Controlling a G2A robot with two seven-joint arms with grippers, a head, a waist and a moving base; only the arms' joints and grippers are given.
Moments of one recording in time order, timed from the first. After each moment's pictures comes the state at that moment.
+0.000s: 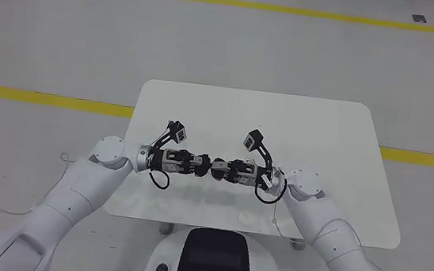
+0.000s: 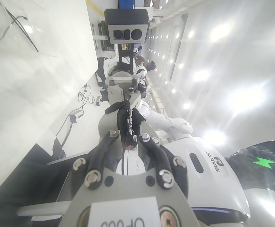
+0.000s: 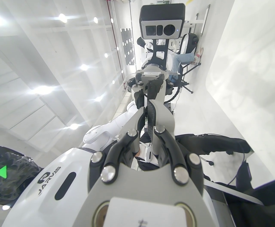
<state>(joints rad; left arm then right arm) 1.04 -1.04 -0.86 -1.16 -0.75 -0.29 -1.24 -1.18 -1.29 1.01 -1.16 0.54 -0.27 1.14</state>
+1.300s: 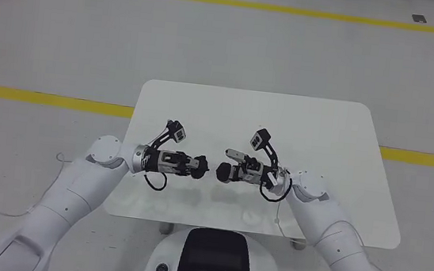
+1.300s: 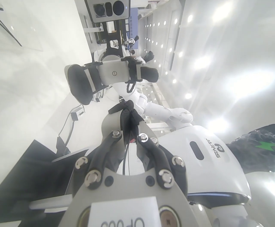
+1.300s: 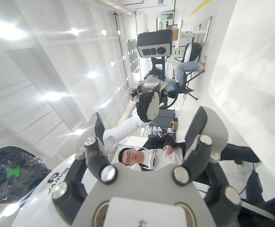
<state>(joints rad) 1.05 -1.03 -0.90 -1.18 -0.76 -0.34 -1.32 -1.20 -1.28 1.03 -1.16 0.59 -0.27 1.11</state>
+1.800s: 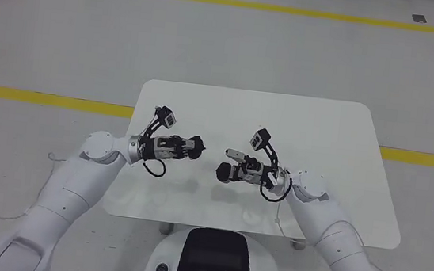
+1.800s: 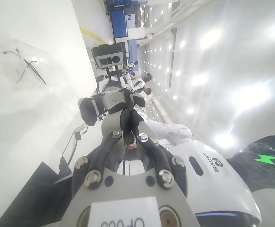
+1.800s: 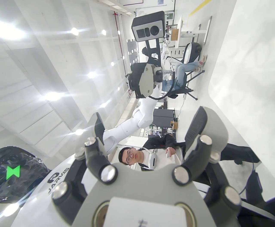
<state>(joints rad) 1.08 -1.06 -1.03 -1.18 -0.71 -0.34 -1.22 -1.20 -1.28 1.03 -1.16 0.59 -0.27 1.11</state>
